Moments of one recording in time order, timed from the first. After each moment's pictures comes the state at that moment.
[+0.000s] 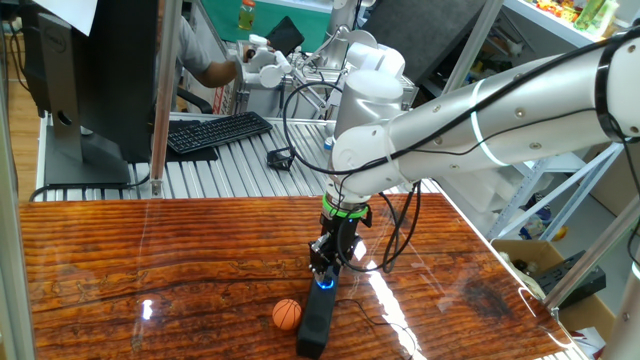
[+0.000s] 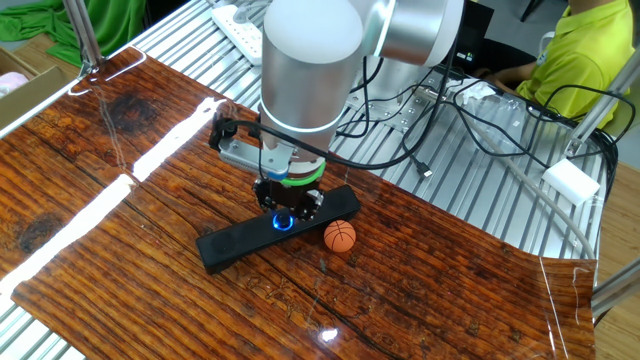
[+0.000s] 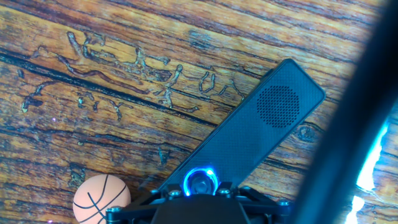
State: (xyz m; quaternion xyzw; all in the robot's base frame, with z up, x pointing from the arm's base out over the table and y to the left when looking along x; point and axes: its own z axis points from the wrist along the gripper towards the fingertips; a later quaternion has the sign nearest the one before) arm 0.523 0.016 0.072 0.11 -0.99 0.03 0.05
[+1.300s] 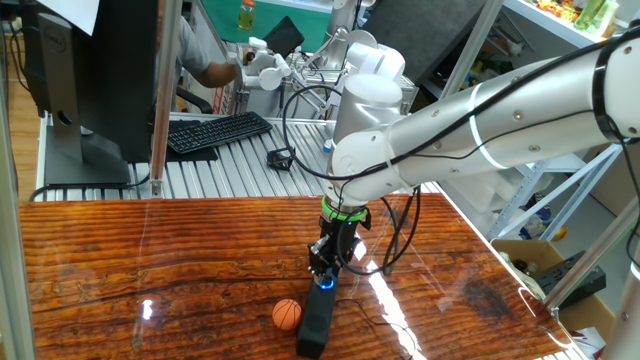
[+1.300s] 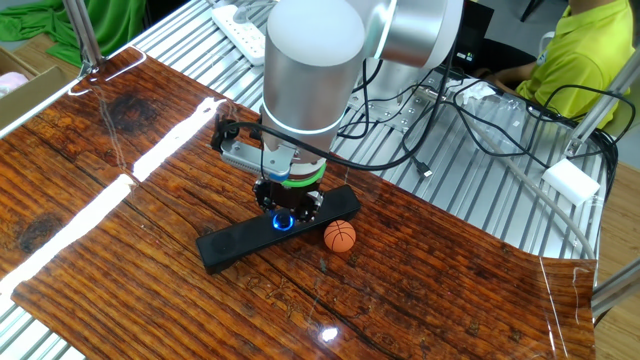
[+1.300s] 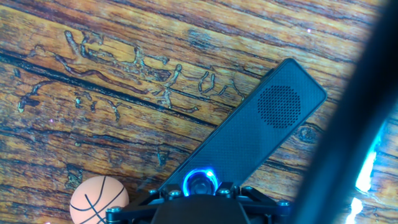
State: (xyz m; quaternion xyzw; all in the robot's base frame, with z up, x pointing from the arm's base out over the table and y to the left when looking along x) arm 0.524 0.016 0.067 0.11 -0.99 0.04 0.04
